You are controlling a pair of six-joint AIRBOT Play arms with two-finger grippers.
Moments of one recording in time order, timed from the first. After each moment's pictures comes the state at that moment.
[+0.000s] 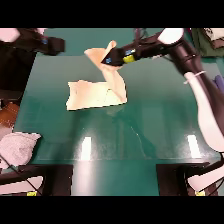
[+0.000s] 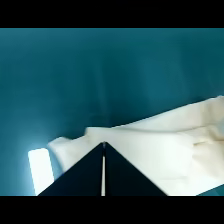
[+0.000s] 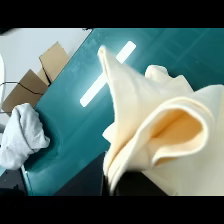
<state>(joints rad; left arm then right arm) -0.16 -1.37 1.76 1.47 -1.13 -1.59 0.44 -1.74 1.93 -0.68 1.10 1.29</state>
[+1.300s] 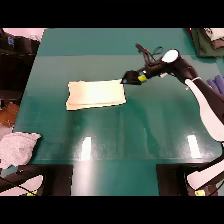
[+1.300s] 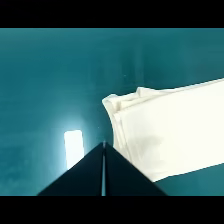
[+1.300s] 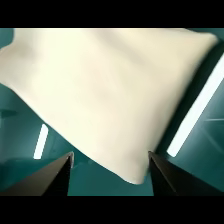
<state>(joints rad) -0.10 -1.24 1.75 1.54 -1.31 -1.56 0.19 -1.76 1.57 -0.74 1.18 1.26</state>
